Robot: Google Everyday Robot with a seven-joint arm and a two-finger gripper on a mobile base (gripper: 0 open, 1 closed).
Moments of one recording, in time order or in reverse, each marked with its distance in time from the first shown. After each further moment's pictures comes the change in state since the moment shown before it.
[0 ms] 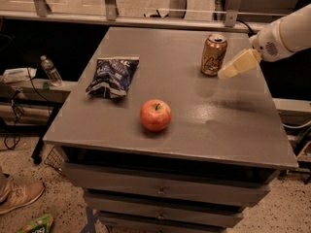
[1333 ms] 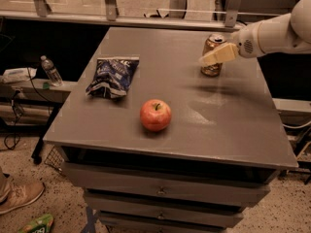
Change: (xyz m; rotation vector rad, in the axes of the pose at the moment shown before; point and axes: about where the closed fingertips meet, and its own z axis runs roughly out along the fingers) arm -0.041 -0.025 0.057 -0.007 -0.218 0.092
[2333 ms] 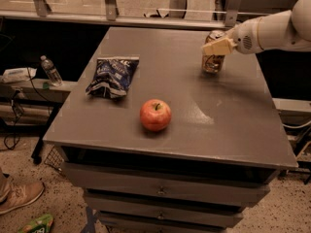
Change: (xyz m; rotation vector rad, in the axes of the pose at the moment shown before) arm -0.019 0.004 0.008 -0.053 -0.067 -0.009
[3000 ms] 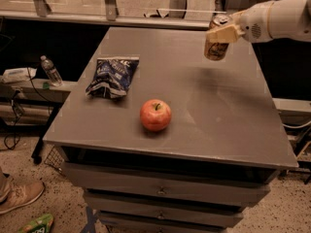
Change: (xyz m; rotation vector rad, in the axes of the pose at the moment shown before) arm -0.042 0.008 -0.036 0.015 -0.085 -0.106
